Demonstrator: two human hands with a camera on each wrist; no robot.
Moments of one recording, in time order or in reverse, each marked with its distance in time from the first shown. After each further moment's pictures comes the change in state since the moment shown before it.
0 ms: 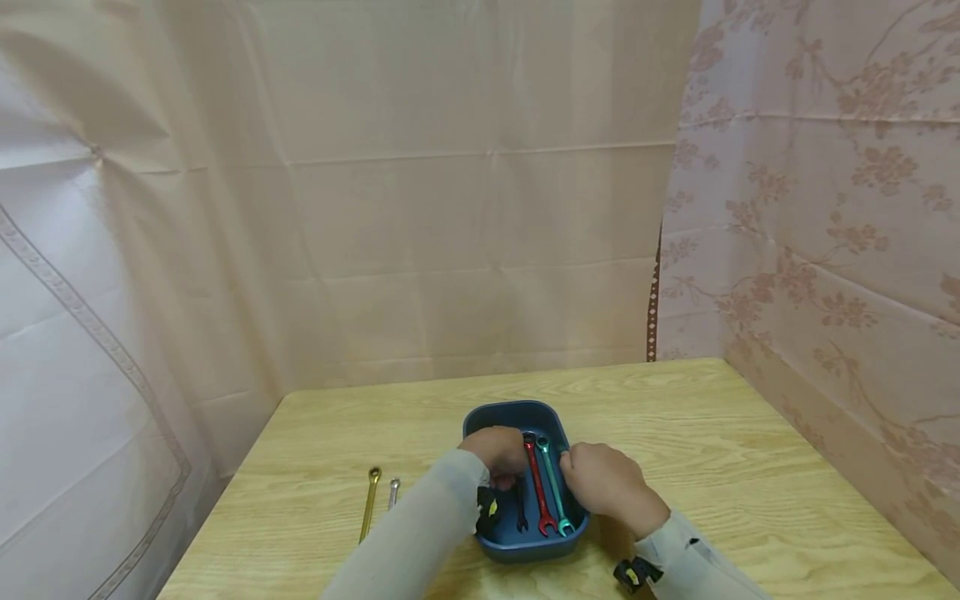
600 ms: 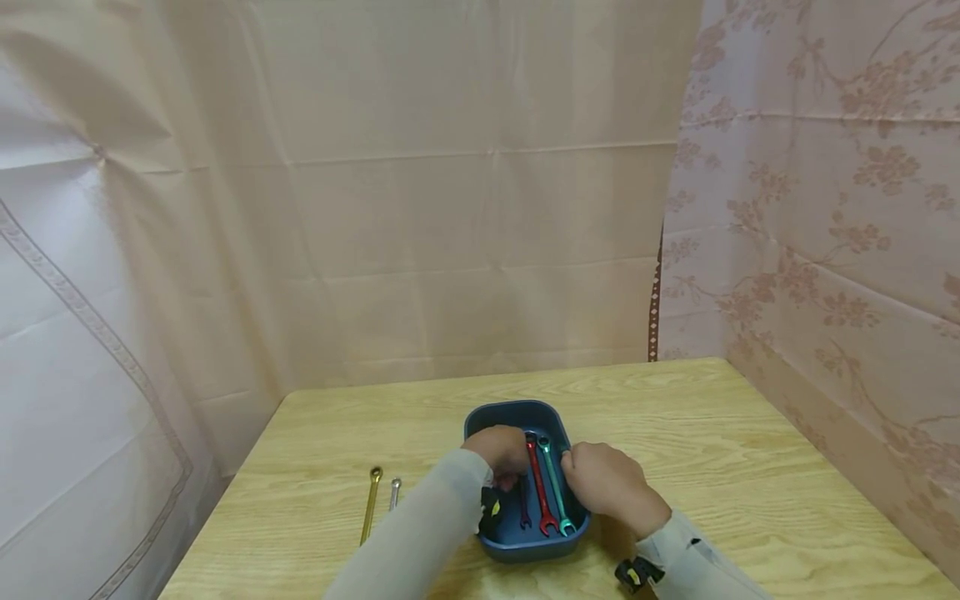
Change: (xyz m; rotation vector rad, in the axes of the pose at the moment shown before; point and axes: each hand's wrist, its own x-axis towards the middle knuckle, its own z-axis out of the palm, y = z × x) left_hand 0.002 0.002 0.002 0.002 0.029 -0.021; right_hand -0.002 -0.001 -0.002 -0.002 -0.001 0.005
